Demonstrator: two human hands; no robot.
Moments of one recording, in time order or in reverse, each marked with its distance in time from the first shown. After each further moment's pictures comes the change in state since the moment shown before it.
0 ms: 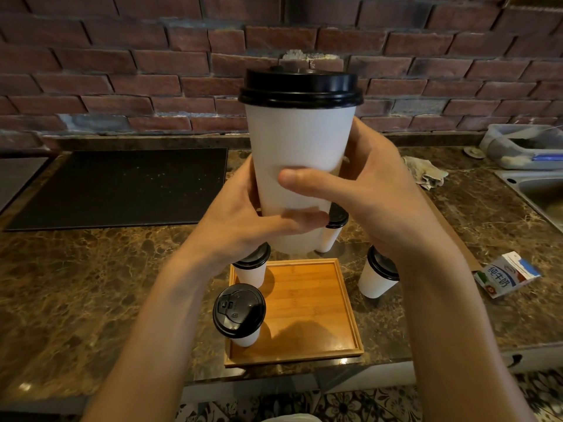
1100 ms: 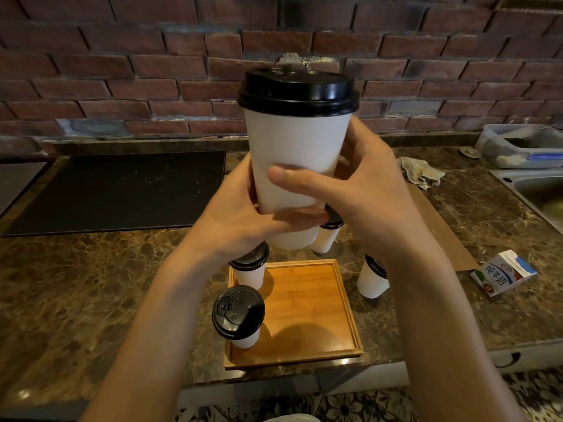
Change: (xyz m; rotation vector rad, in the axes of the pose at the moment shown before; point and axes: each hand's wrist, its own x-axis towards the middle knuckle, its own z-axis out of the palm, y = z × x) left_hand 0.003 0.004 0.001 0.085 0.011 0.020; right_hand -0.002 0.003 0.006 -0.031 0.101 -0.021
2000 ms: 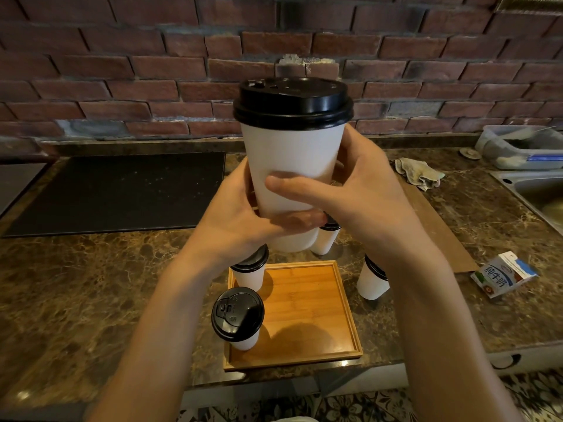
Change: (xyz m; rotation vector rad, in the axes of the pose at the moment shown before) left_hand -0.001 -0.002 0.002 -0.017 0.035 -0.001; right_hand -0.001 -0.005 0.001 -0.011 -0.041 0.003
